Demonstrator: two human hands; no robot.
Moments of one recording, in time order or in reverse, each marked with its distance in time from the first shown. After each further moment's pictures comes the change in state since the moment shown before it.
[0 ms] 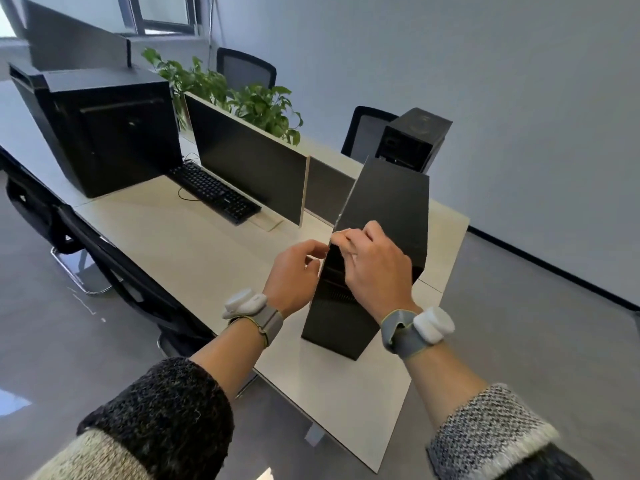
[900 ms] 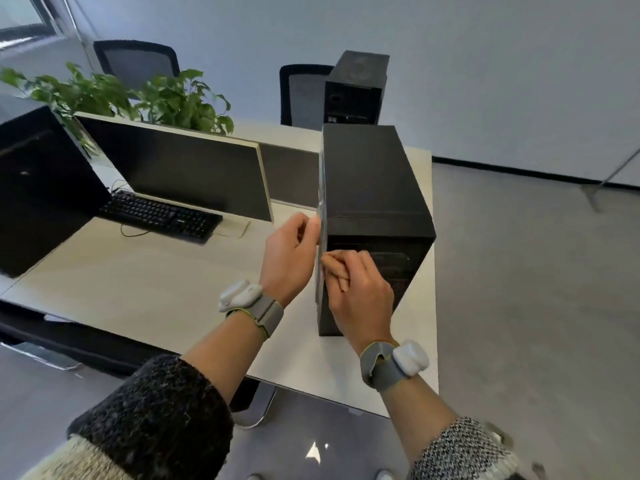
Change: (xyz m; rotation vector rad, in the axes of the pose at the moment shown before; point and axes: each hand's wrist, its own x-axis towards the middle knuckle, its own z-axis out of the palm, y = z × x) left_hand 0.078 -0.019 -0.005 -0.128 -0.127 0.147; right_hand -0.039 -0.046 0.089 0.279 0.245 0.430
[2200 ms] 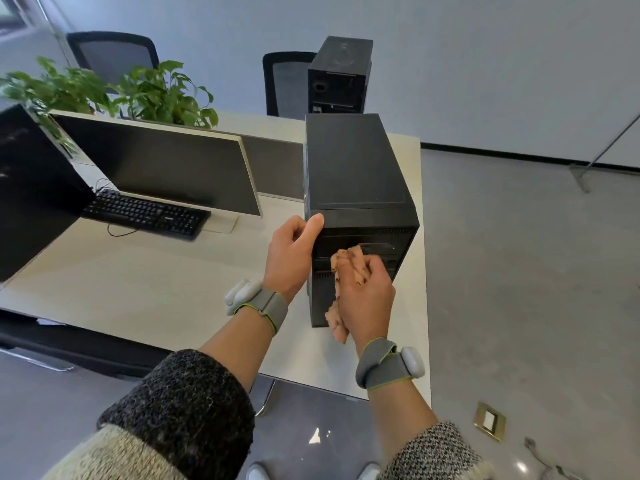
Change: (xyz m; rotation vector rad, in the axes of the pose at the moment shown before) left_hand -0.002 -0.002 0.028 -0.274 -0.075 -0.195; right_hand -0.006 0.001 -0.015 0.421 0.120 0.579
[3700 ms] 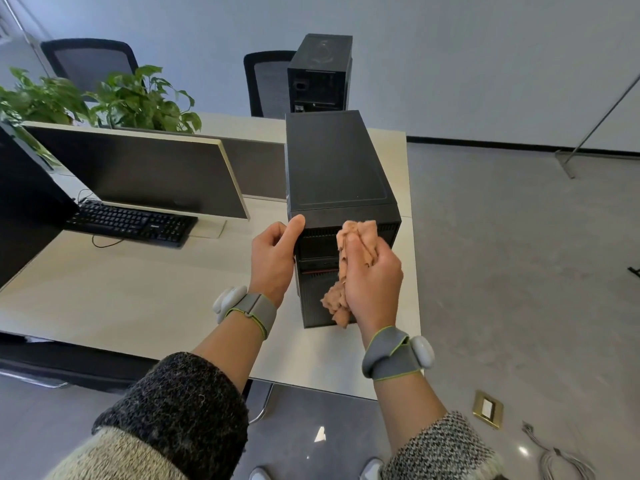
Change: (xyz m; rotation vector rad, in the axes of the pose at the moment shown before) left_hand 0.001 -0.008 0.008 -0.120 0.035 -0.024; right_hand 0.026 -0.014 -0.023 0.011 0.040 -0.029
